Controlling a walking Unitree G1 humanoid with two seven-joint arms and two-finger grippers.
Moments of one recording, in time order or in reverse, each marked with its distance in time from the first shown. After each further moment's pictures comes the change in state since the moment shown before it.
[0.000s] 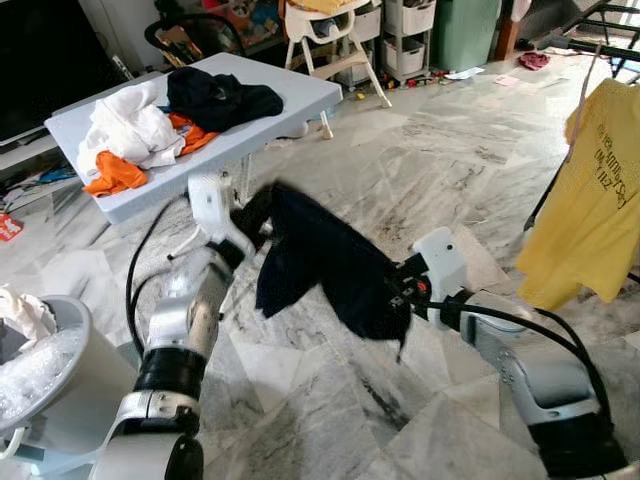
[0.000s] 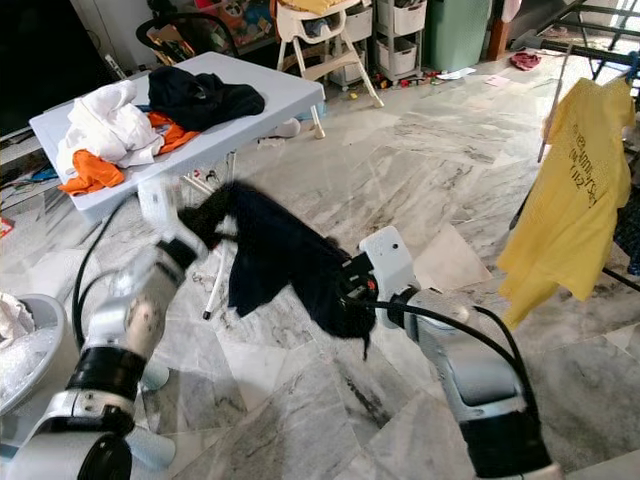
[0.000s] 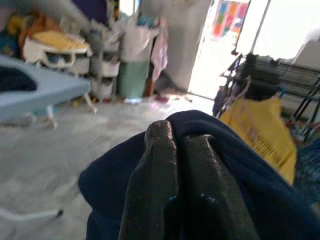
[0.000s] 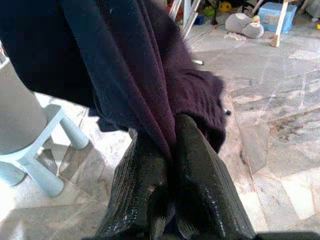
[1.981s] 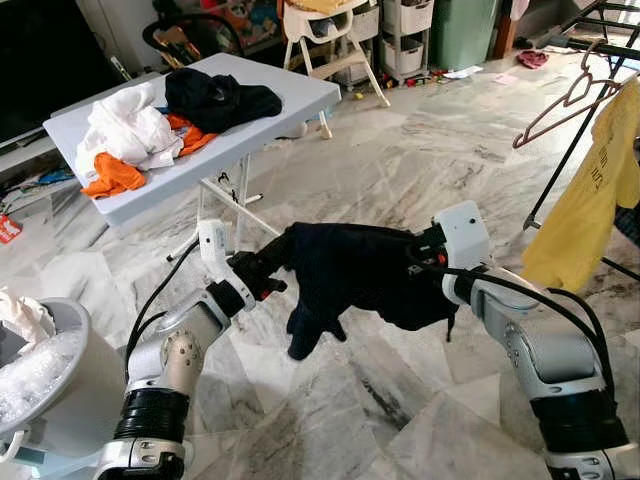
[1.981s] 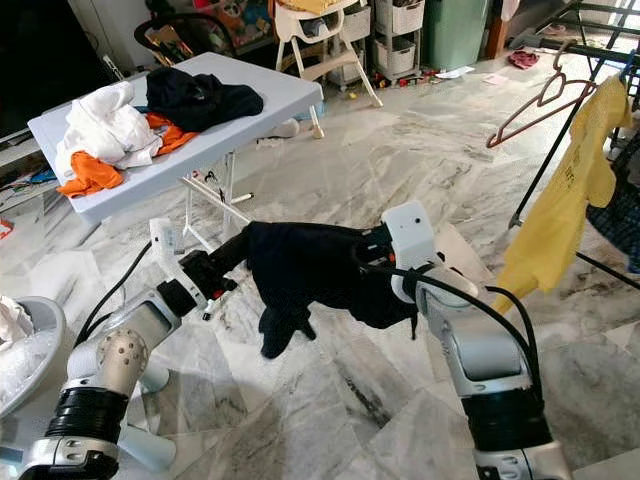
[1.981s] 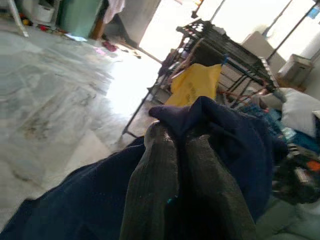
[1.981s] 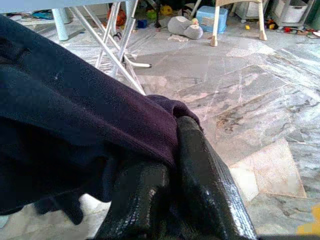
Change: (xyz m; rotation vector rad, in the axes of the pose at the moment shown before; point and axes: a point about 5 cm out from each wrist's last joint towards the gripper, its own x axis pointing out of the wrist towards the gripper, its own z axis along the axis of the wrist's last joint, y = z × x) left arm -0.044 -0.004 -0.045 -0.340 0.203 -0.138; right arm -0.002 -0.028 0.016 -0.005 0.003 -0.240
